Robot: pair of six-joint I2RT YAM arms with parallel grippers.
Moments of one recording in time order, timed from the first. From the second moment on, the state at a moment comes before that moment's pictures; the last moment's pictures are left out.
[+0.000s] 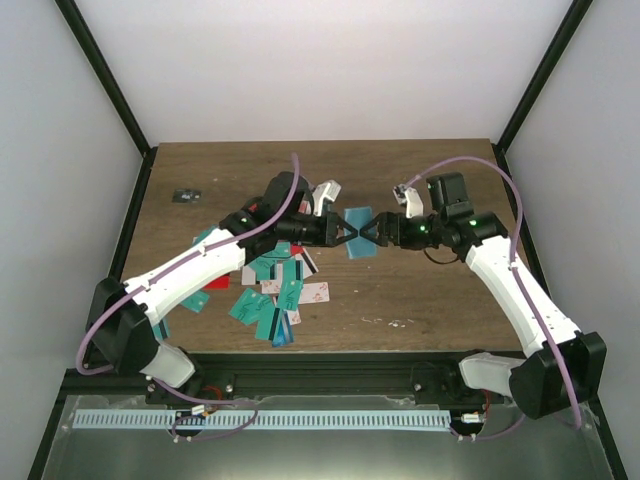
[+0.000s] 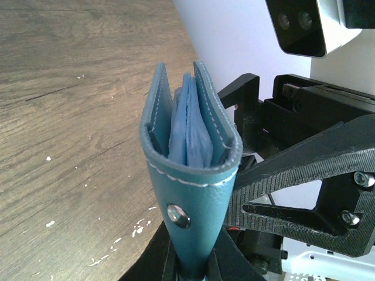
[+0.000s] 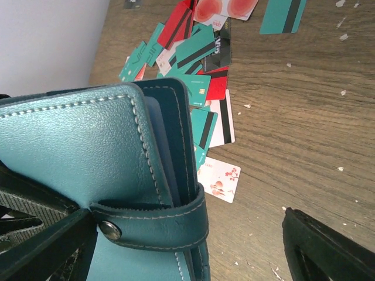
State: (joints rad) left arm -0.75 1.50 1.28 -0.32 0.53 -0.70; right arm 0.30 1.22 1.13 -0.77 -0.64 0.34
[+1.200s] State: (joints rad) left arm -0.78 1.55 1.33 -0.50 0.43 -0.70; right arm 0.34 1.26 1.08 -0.77 -0.48 0.33
